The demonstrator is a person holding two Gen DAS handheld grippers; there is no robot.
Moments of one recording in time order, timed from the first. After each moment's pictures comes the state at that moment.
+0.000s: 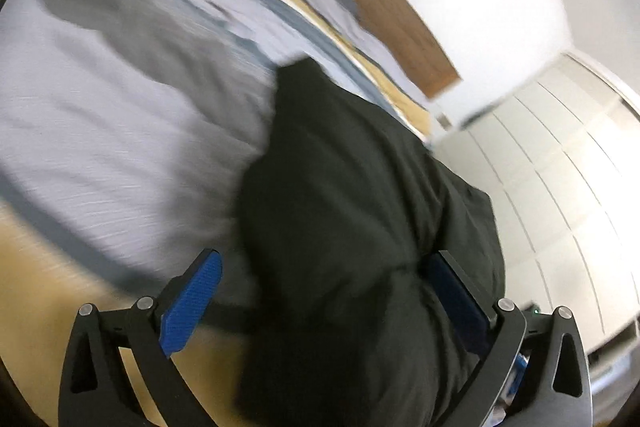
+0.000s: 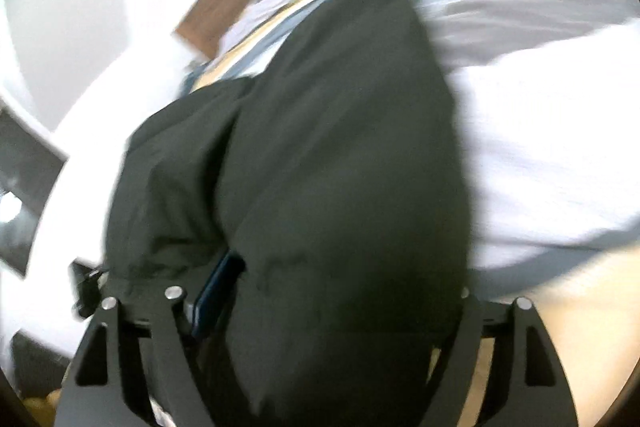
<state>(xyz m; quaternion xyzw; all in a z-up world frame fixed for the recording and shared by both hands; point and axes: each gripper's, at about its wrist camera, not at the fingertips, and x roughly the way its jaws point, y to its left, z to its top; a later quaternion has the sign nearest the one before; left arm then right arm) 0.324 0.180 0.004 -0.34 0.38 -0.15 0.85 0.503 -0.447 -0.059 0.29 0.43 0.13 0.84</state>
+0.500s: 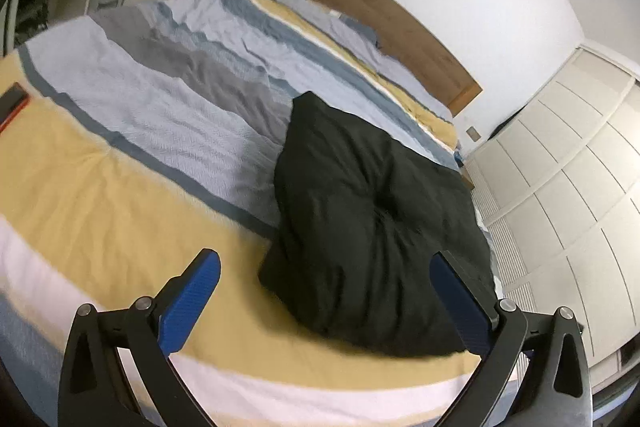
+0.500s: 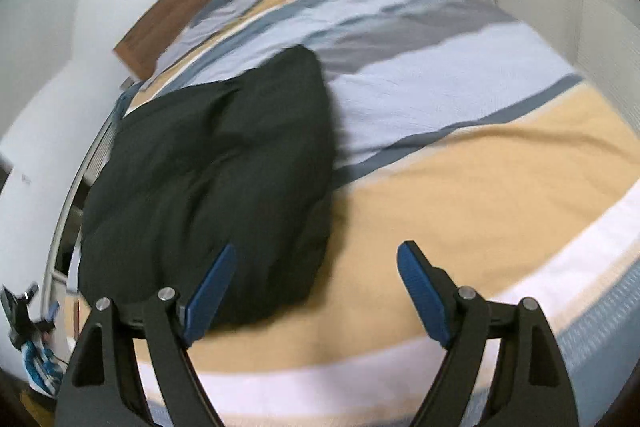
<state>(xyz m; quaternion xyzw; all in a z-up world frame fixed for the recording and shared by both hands) 0.182 0.193 0.089 -0.29 0.35 -0.08 0.89 0.326 -0.473 0.009 0.22 0.43 0.02 0.88</state>
